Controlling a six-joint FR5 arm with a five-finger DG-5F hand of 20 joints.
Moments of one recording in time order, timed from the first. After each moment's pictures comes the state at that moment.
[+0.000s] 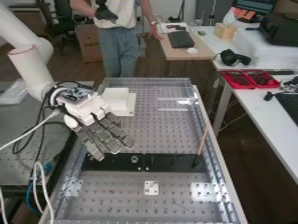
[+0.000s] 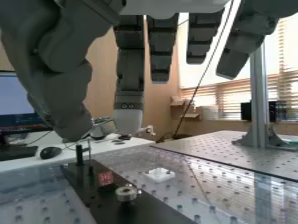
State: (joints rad) arm 1.78 -1.84 -2.29 -2.03 -0.73 -0.82
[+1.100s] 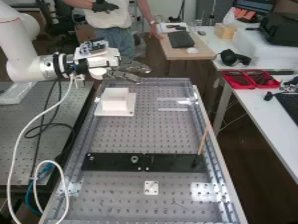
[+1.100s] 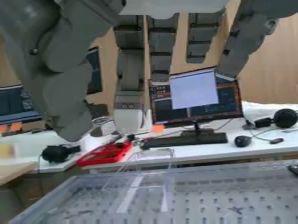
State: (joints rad) arm 1.82 -1.59 -2.30 -2.35 -1.49 -0.64
